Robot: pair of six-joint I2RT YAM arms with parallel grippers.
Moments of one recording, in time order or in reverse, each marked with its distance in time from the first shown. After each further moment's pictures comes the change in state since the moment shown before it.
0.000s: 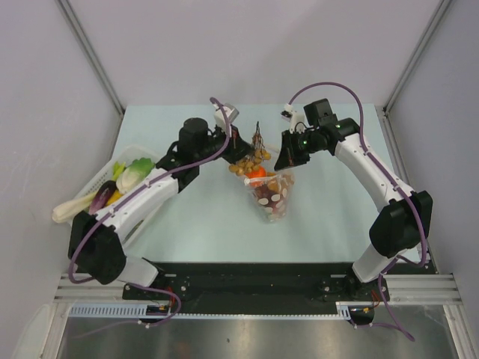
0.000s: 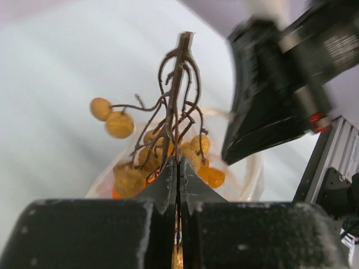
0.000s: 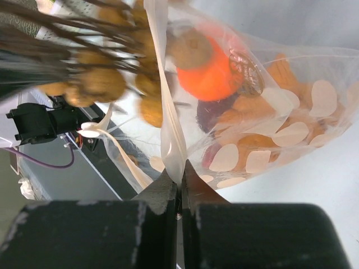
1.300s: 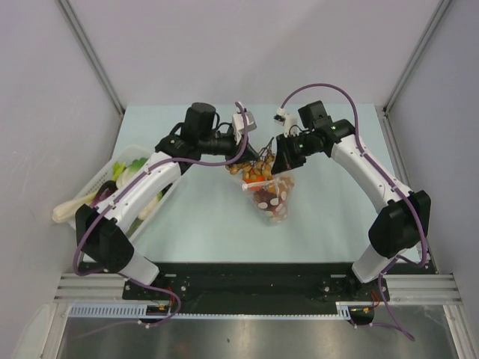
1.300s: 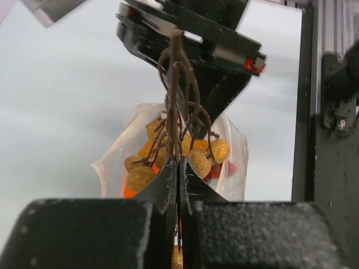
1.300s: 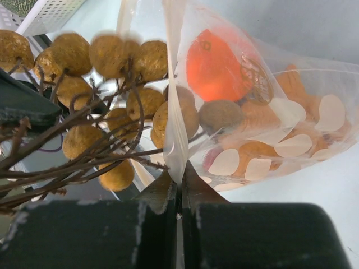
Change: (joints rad) left arm 0.000 0.073 0.293 -0.446 0.333 0.558; right arm 0.039 0.002 0.000 -0.015 -0.014 -0.079
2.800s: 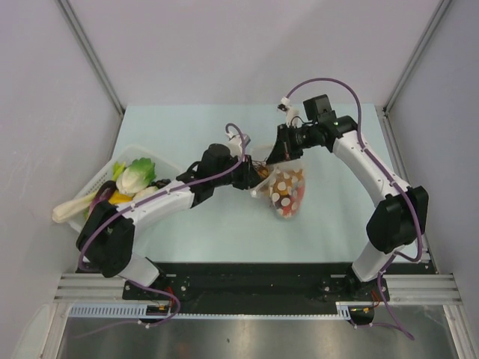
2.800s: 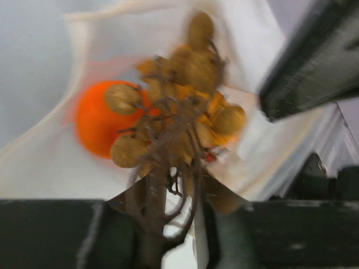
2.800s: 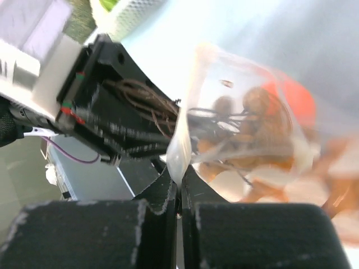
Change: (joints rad) left arm -0.130 -0.025 -0.491 0.520 -0.494 -0.826; right arm -0.042 0.041 0.032 0.095 -0.155 0.091
